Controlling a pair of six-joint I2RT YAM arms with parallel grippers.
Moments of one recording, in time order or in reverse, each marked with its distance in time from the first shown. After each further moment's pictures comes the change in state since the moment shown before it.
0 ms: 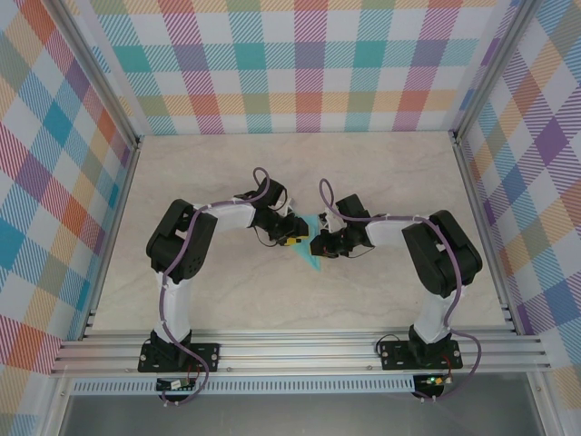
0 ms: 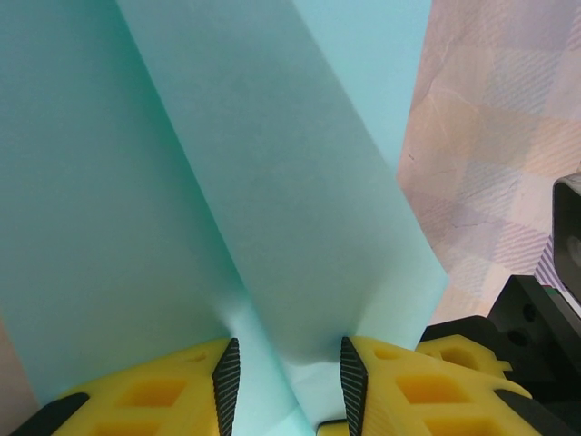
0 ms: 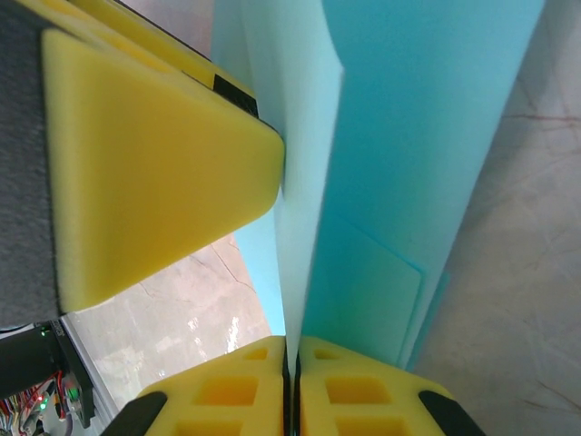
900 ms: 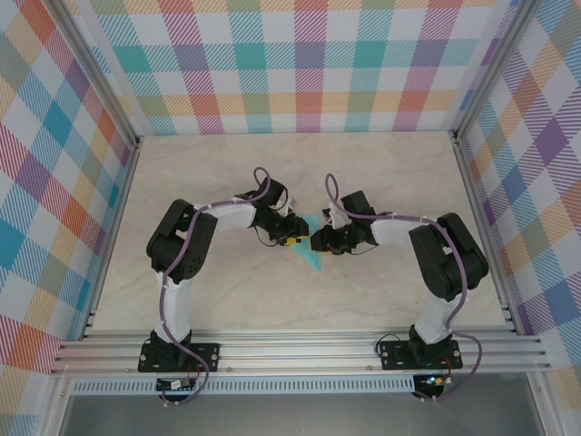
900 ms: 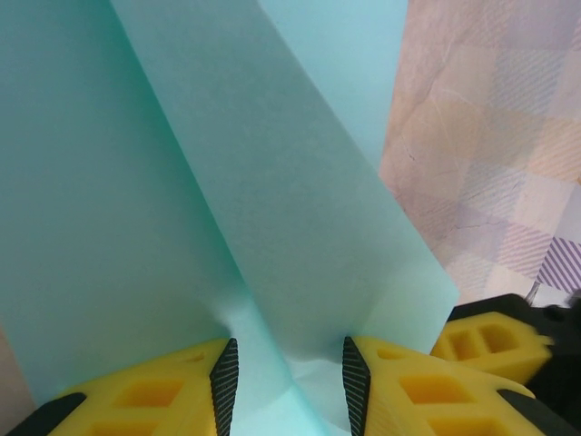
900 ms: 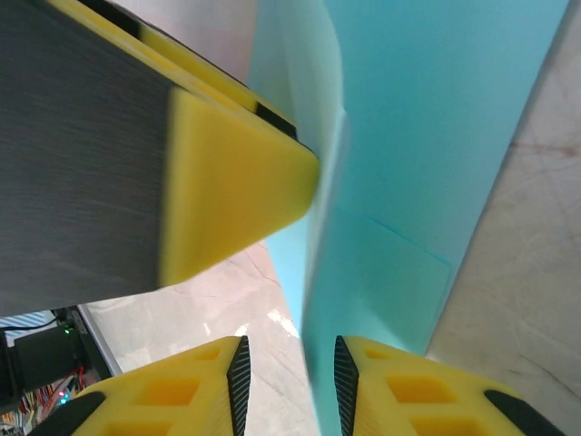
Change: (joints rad) left arm -0.003 0.001 0.008 -0.013 -0.010 0.000; right arm -0.048 -0.054 0.000 -0.015 -0.035 -0.010
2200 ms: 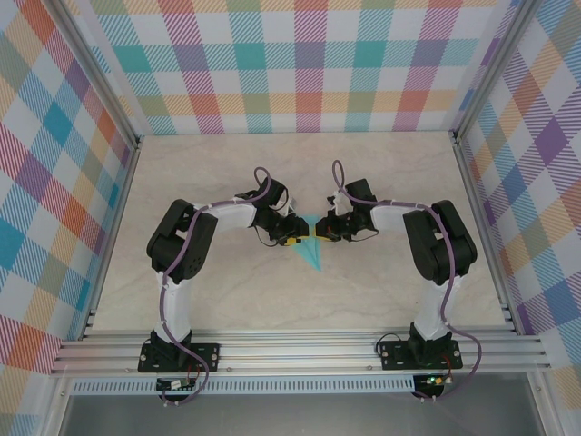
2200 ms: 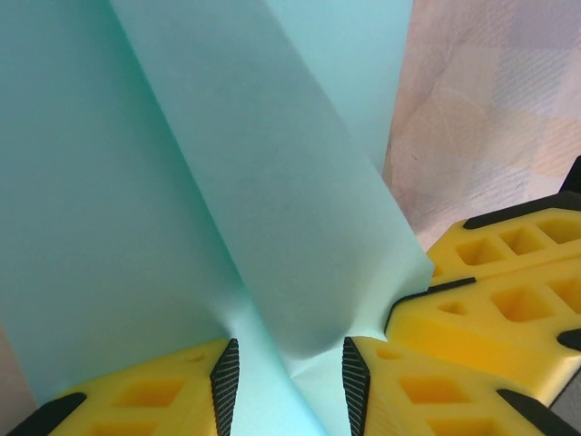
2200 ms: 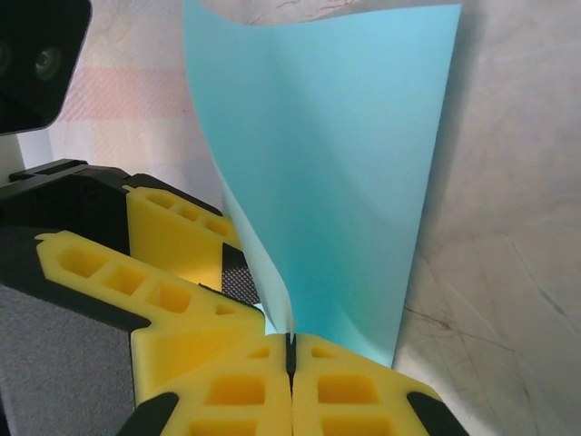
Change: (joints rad) left arm -0.002 0.000 0.003 -0.006 -0.006 0.006; right arm -0.068 0.149 0.147 -0.016 -0.044 0.055
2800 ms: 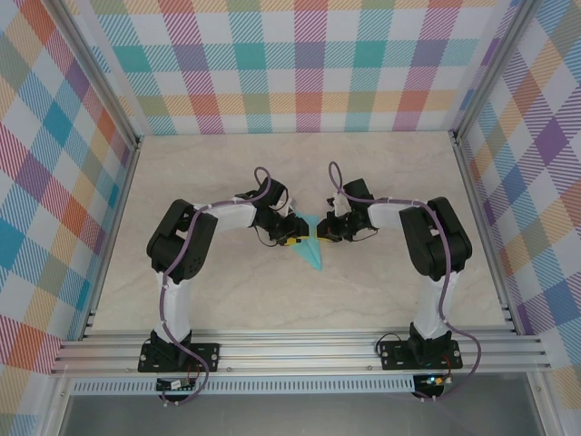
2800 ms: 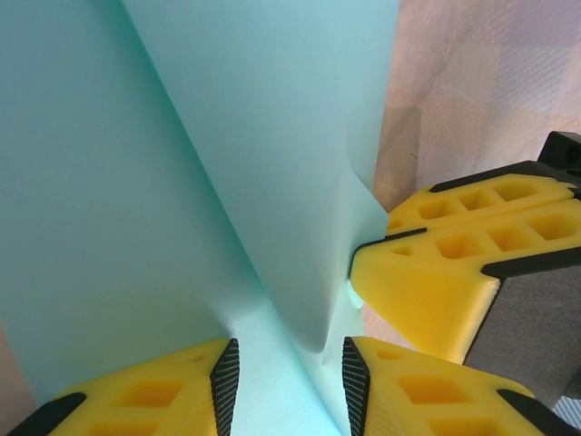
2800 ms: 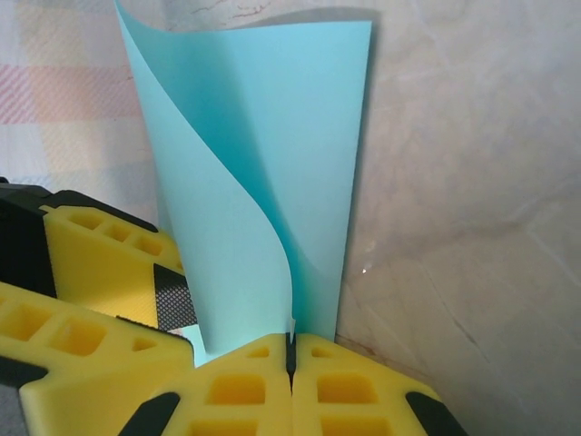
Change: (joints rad) left arm 0.000 0.000 0.000 0.000 0.000 0.005; right arm 0.000 0.049 0.044 -0.066 0.065 -0.046
